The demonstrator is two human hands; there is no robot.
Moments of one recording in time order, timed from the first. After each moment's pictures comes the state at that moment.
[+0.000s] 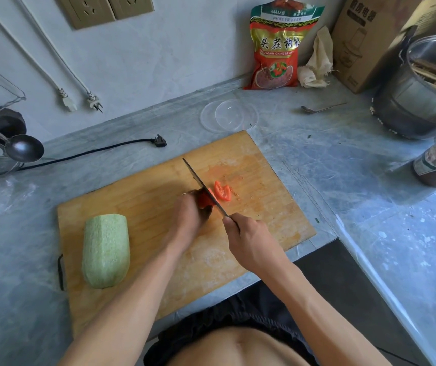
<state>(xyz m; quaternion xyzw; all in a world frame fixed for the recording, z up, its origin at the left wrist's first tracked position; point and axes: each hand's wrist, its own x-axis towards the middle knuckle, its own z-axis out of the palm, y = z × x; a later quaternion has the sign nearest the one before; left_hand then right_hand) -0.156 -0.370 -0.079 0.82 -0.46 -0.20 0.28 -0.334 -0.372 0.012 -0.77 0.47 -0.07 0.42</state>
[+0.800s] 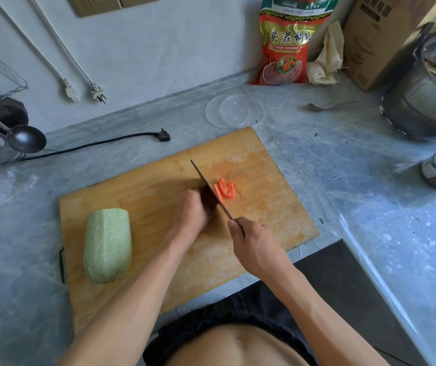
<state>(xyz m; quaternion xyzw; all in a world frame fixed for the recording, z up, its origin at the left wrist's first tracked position) -0.158 -0.369 -0.070 0.82 -0.46 -0.18 0.29 -0.337 -0.369 -0.002 -0.78 0.47 -0.06 0.41</state>
